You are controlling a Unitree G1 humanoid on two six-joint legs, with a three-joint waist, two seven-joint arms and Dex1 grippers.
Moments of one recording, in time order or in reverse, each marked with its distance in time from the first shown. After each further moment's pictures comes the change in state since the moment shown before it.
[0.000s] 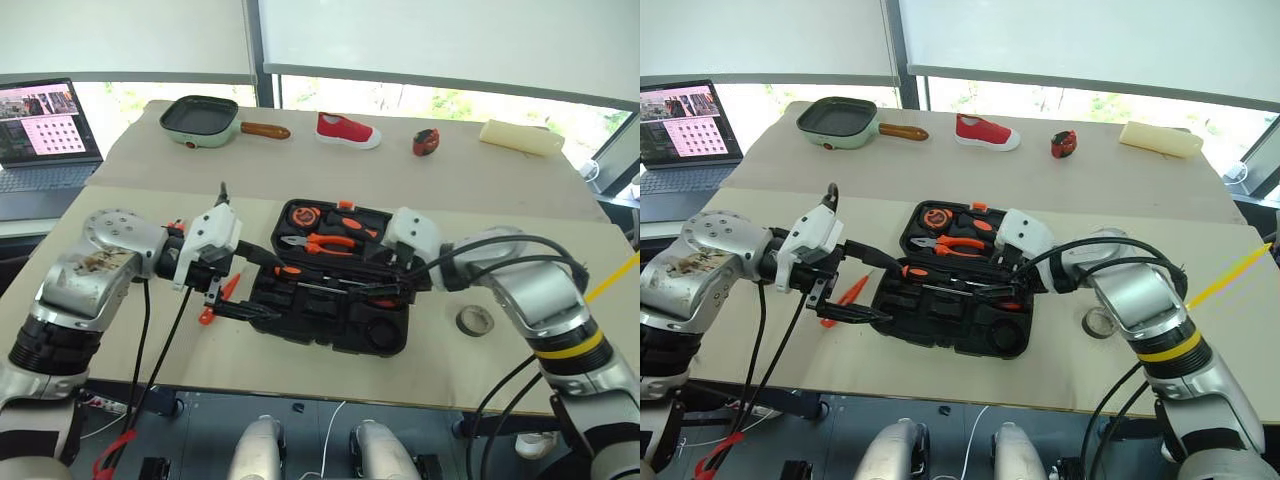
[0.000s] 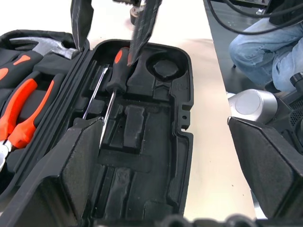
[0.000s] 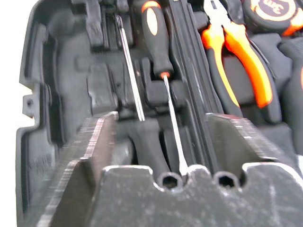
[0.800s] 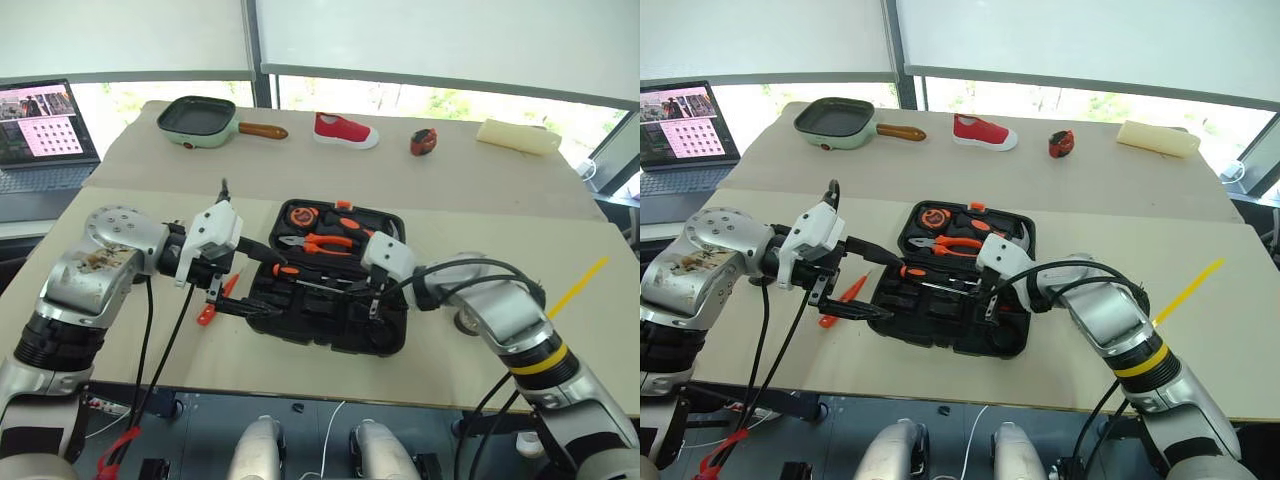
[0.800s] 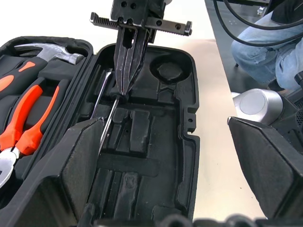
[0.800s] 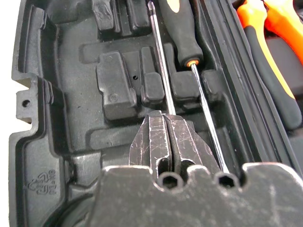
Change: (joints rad) left arm -0.004 -0.007 0.000 0.024 0.011 -0.027 -0.017; right arm 0.060 0.063 0.084 0.008 -0.044 -0.041 -0.074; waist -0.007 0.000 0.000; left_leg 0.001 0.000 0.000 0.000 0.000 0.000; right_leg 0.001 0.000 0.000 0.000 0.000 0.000
